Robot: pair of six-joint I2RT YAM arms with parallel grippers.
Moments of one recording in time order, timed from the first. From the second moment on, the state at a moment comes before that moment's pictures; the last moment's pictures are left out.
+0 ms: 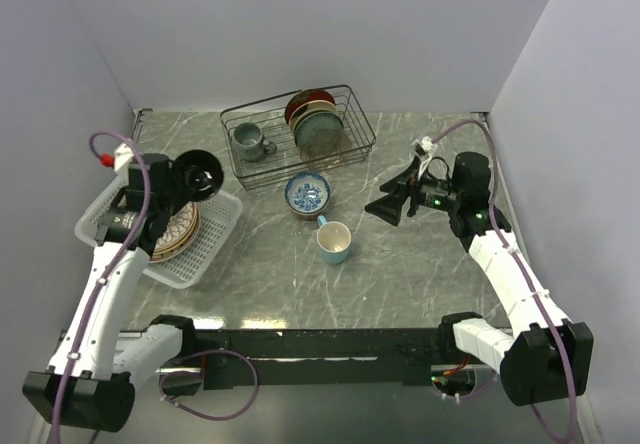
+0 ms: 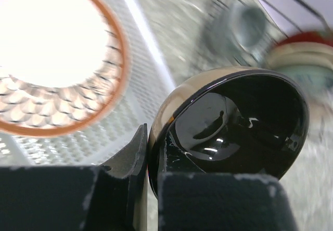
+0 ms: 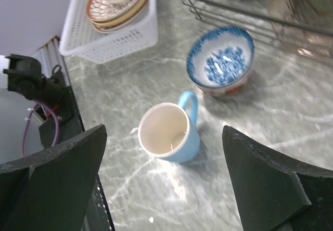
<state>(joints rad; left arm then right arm) -0.16 0.95 1.05 -0.71 -0.33 -0.81 0.14 1.06 0.83 -0.11 -0.96 0.09</state>
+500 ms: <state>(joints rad) 0.26 1.08 1.02 -0.71 -0.17 -0.82 0.03 1.03 0.78 -0.03 -1.06 0.08</state>
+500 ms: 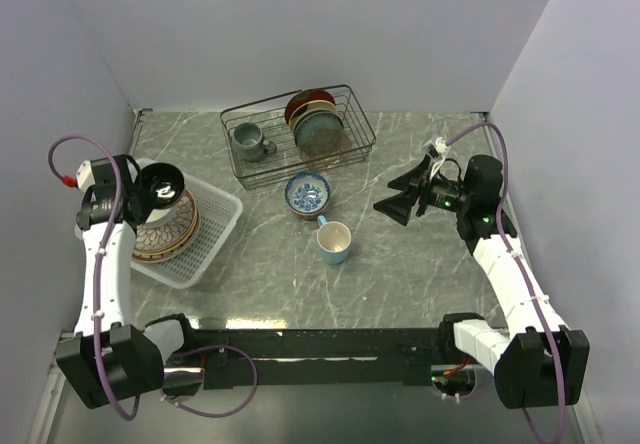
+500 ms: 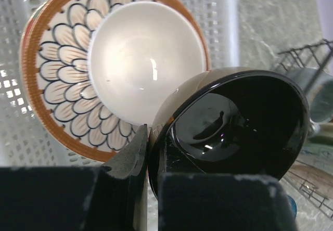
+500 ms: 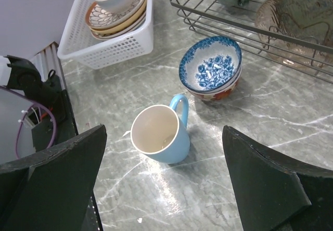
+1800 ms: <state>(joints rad) 0.42 1.19 0.96 -0.63 -0.09 -0.82 0.01 1.02 0.78 -0.03 -1.07 0.06</state>
